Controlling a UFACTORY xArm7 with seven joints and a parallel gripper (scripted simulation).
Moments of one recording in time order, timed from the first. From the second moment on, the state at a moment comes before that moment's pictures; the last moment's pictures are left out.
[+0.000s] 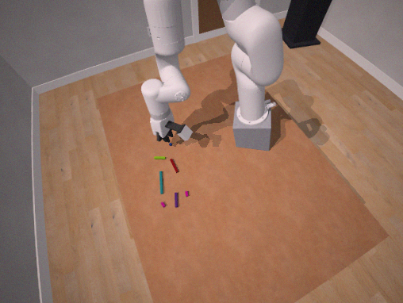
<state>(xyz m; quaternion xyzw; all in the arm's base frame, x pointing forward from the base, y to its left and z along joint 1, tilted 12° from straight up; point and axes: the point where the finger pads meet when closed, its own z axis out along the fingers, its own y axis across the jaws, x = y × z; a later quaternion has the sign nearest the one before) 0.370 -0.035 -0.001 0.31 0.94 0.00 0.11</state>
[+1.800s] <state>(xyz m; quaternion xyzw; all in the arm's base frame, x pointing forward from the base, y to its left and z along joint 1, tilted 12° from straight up) 0.400 0.037 0.027 0.38 0.92 0.01 0.10</state>
